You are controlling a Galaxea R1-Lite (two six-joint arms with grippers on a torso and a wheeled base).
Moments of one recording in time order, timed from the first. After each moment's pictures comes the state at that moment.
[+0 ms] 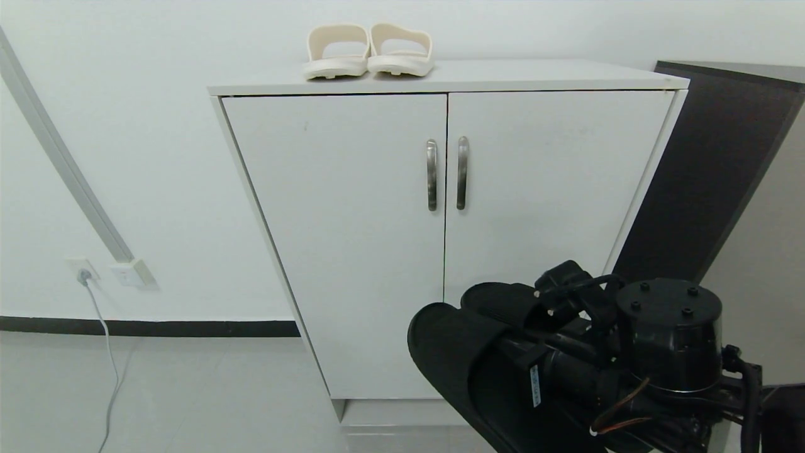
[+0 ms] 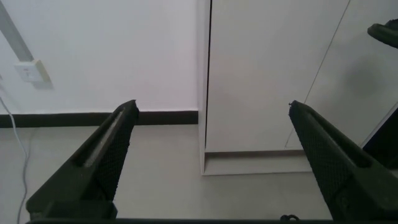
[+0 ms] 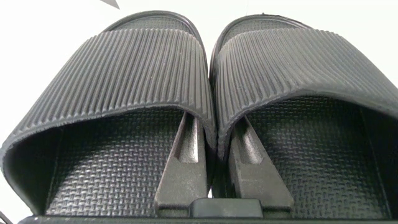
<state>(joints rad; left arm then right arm) 0.00 0.00 0.00 0.01 0.01 0.00 0.85 1.67 -0.59 -0.78 -0.20 0.12</state>
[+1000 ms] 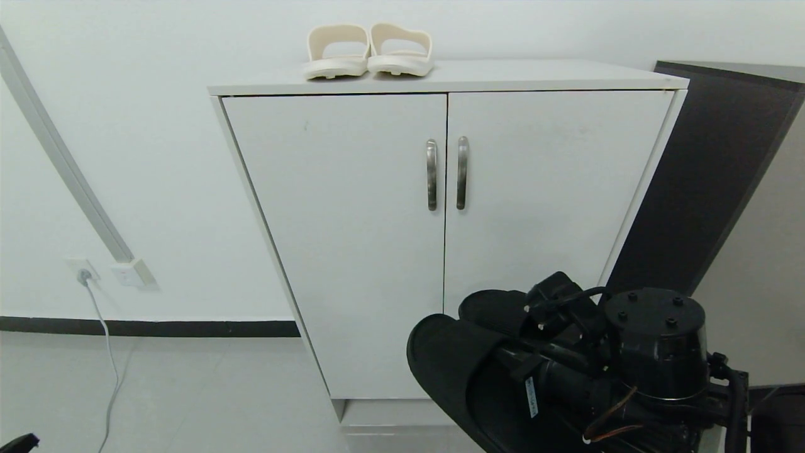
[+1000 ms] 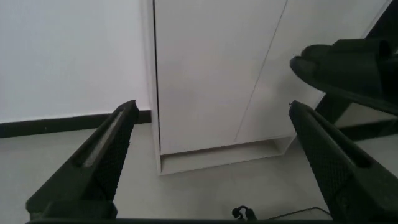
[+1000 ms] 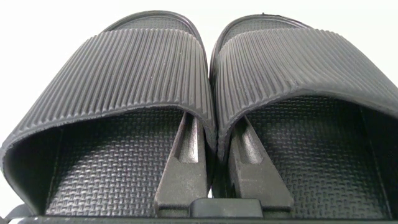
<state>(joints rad) 0.00 0.38 -0.17 -0.11 -0.25 -0.07 0.85 1.70 -0.57 -0.80 -0.20 0.08</state>
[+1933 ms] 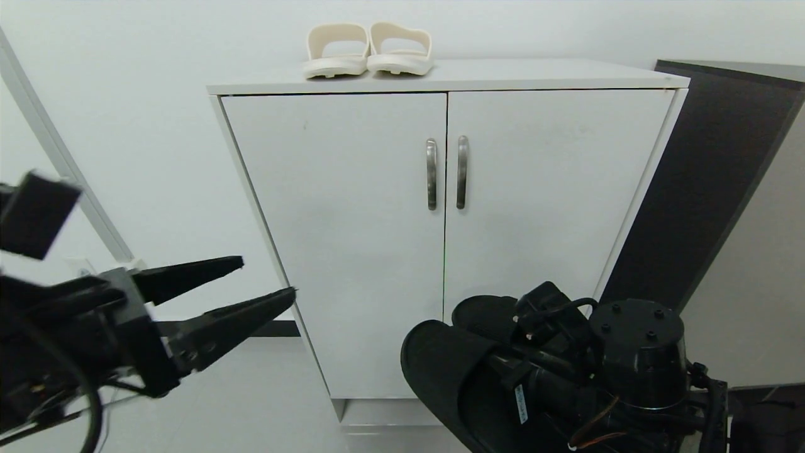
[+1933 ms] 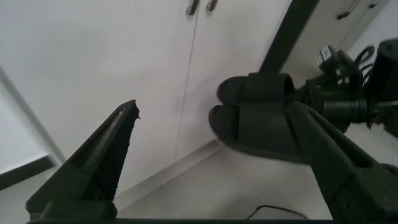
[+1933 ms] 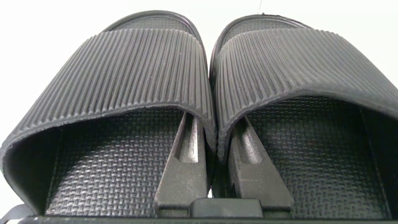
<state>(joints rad) -0.35 1.11 -0.55 -0.45 -0.33 -0.07 0.87 1.75 -0.56 -0.87 -0.19 0.08</state>
